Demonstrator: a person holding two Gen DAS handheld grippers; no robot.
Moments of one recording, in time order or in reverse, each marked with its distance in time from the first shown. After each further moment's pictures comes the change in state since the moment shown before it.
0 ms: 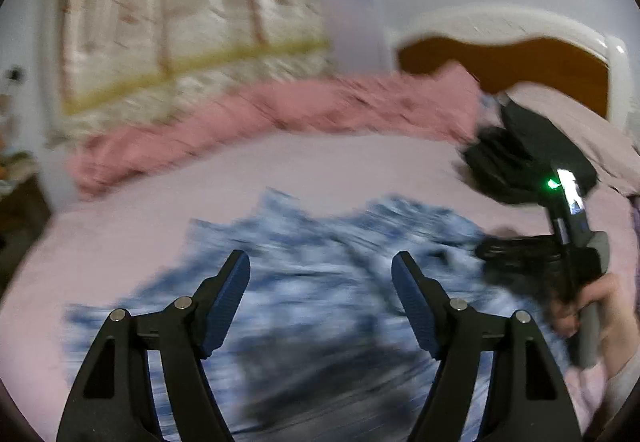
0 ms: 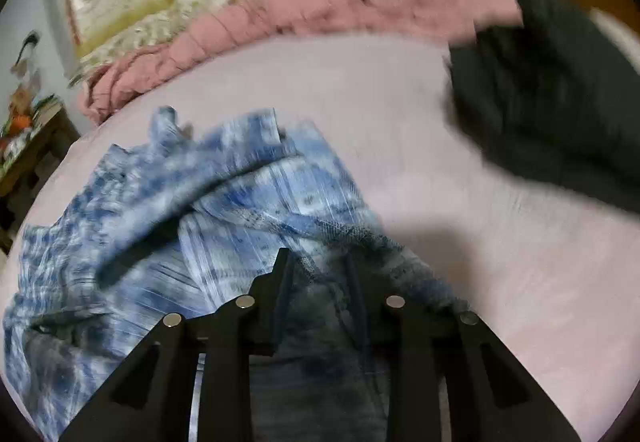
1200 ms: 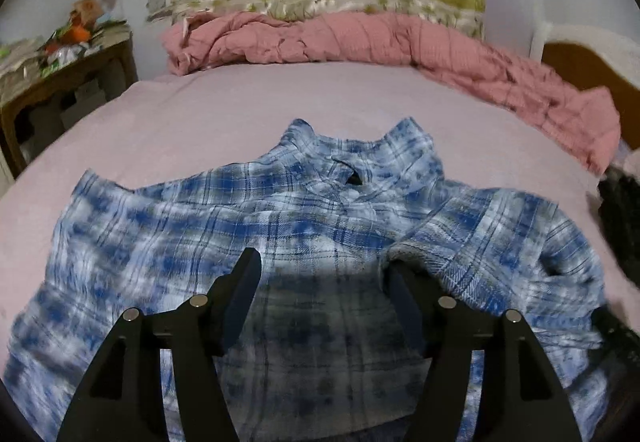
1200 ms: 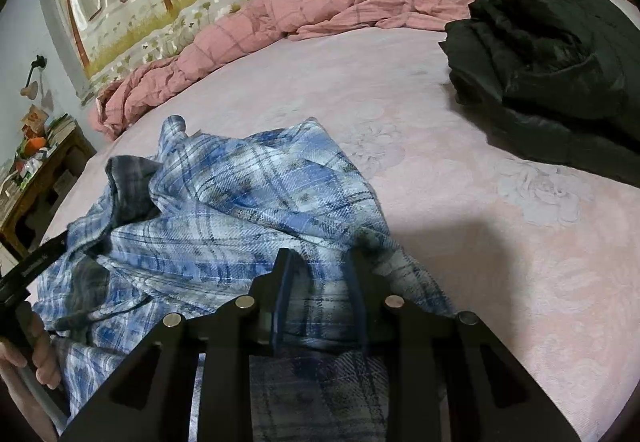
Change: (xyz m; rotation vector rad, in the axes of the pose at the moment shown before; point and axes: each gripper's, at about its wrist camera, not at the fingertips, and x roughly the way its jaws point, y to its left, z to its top) left arm 0.066 0.085 -0.040 -0.447 0.171 0.357; right arm 0.004 -0.004 -0.012 0.027 -0.033 0.075
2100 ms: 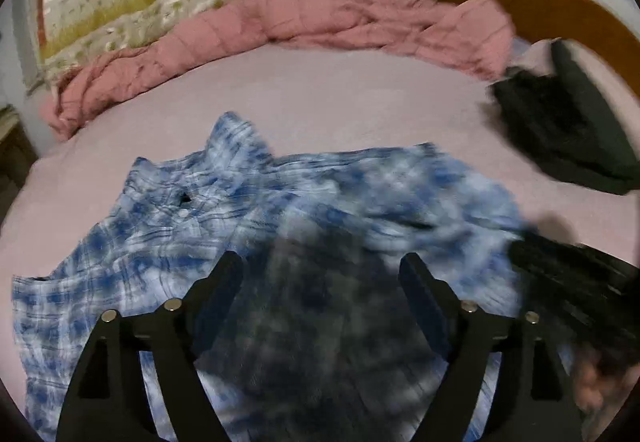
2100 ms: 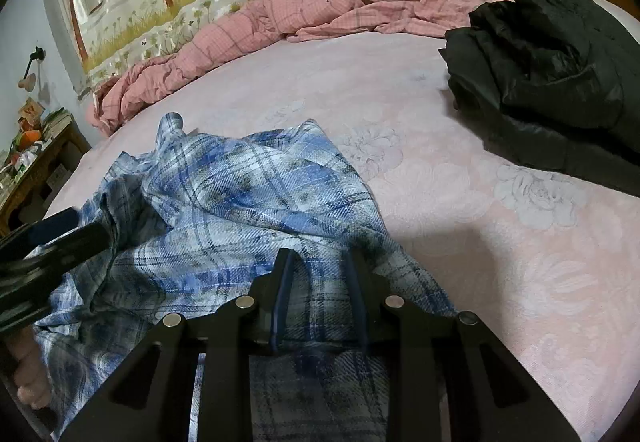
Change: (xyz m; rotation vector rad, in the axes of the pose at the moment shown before) left arm 0.001 -0.119 0.001 0.399 0.097 -0.195; right arm -0.003 0.000 -0.002 -0.021 -0.010 -0.022
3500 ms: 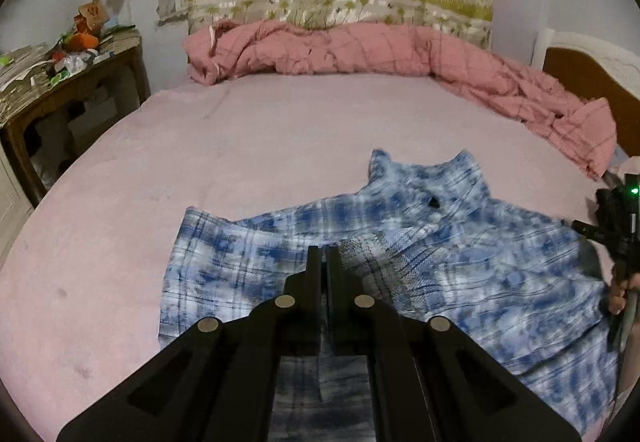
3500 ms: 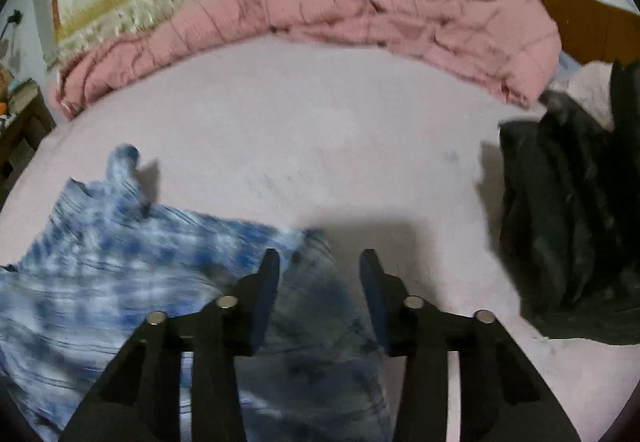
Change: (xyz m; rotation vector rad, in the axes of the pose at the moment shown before) left arm -0.086 0.218 -0.056 -0.357 -0.052 0.200; right arm 0.072 0.036 0.105 -0.106 0.073 -0.156
